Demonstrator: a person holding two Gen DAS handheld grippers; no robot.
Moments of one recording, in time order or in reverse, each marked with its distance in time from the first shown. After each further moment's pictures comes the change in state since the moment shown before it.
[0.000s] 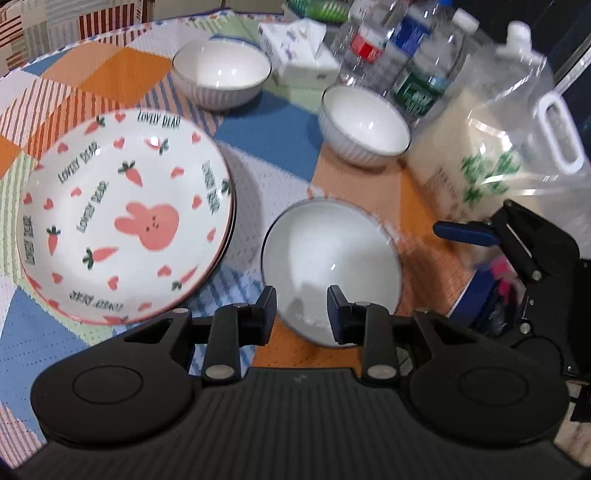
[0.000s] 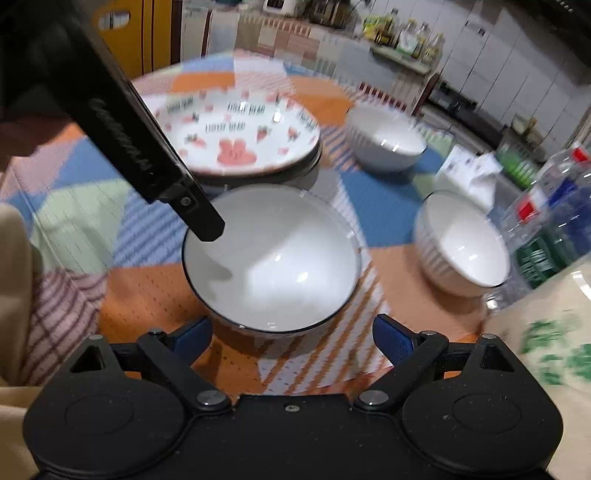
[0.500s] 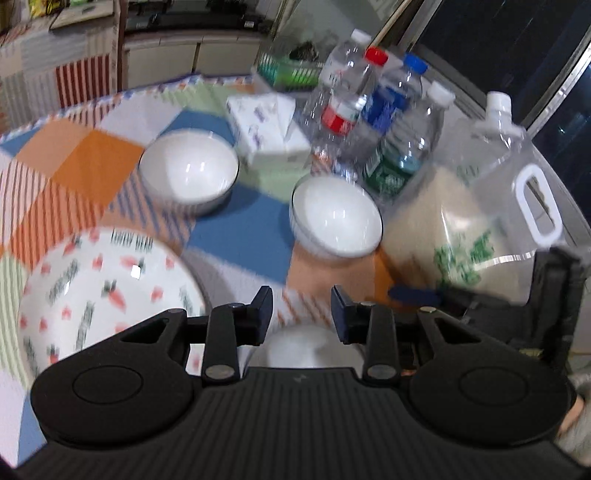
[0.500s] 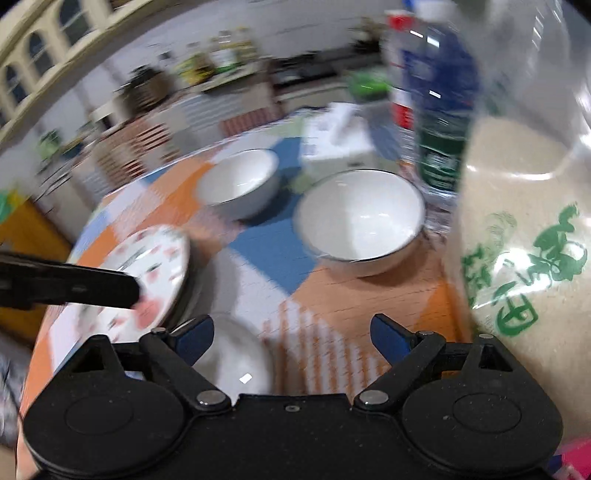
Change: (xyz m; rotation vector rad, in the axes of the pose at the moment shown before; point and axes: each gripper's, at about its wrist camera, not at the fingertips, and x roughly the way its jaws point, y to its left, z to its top) left arm -0.006 -0.017 0.083 0.073 -0.124 -0.044; right arm 0.030 -0.093 -0.001 0.813 -0.059 -0.007
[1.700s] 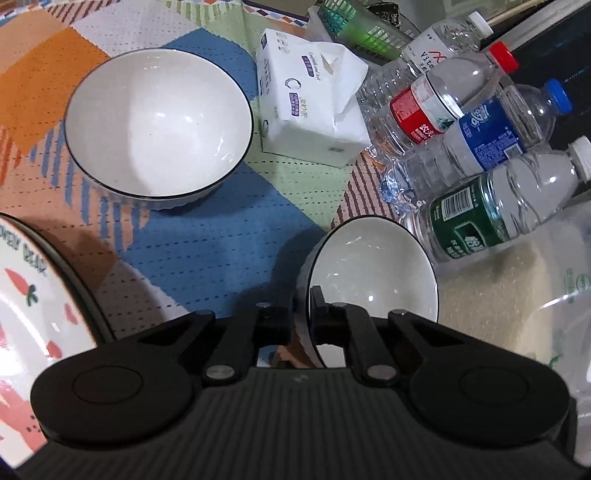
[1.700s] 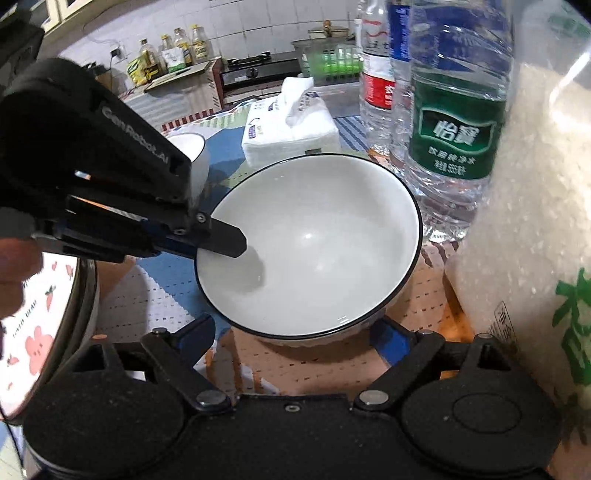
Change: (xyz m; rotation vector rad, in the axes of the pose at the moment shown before) left arm 0.142 0.041 0.037 -0.310 0.100 -0.056; right arm 0.080 0.000 0.001 -0.100 -0.062 -0.192
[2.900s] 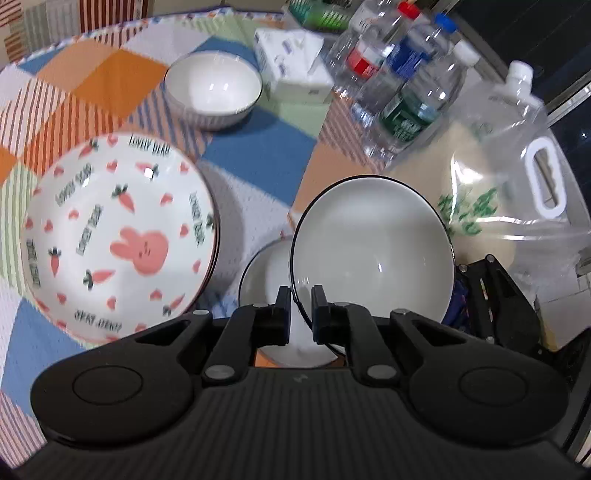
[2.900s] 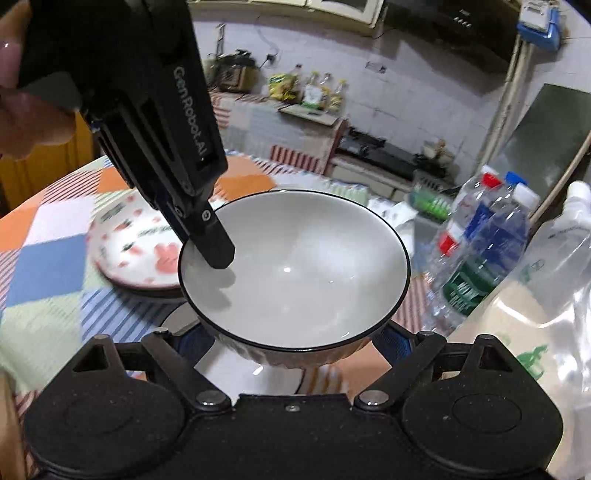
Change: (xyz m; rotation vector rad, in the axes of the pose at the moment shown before) left arm -0.144 -0.009 -0.102 0.162 0.081 0.092; right arm -0.147 0.069 -0.049 -0.522 -0.160 0.076
